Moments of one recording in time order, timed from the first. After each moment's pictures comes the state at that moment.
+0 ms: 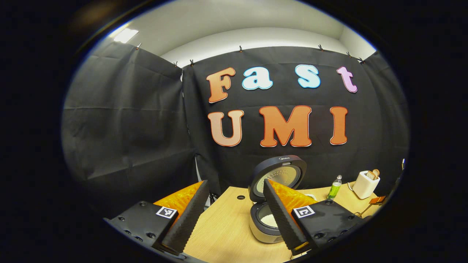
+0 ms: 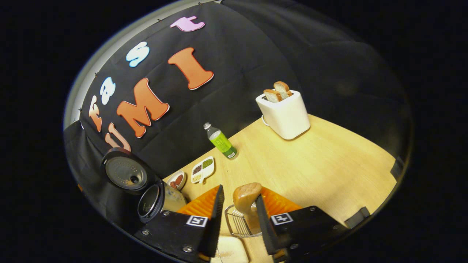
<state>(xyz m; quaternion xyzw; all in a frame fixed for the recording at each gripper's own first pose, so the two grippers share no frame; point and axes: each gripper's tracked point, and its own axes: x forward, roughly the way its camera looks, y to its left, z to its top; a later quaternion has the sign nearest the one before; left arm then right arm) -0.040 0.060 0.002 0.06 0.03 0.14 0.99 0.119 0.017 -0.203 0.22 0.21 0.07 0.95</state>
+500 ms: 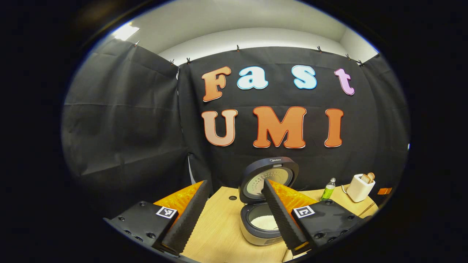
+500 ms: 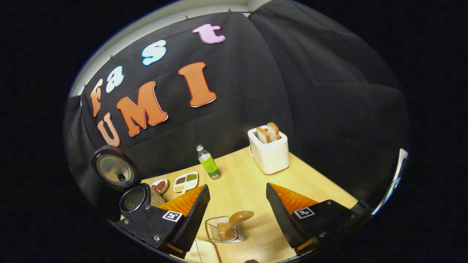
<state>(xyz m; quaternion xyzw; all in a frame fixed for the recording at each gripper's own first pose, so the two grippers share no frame) -0.019 0.036 -0.001 0.04 0.03 0.12 0.99 0.101 -0.031 -0.103 0.09 0.12 0.03 0.99</state>
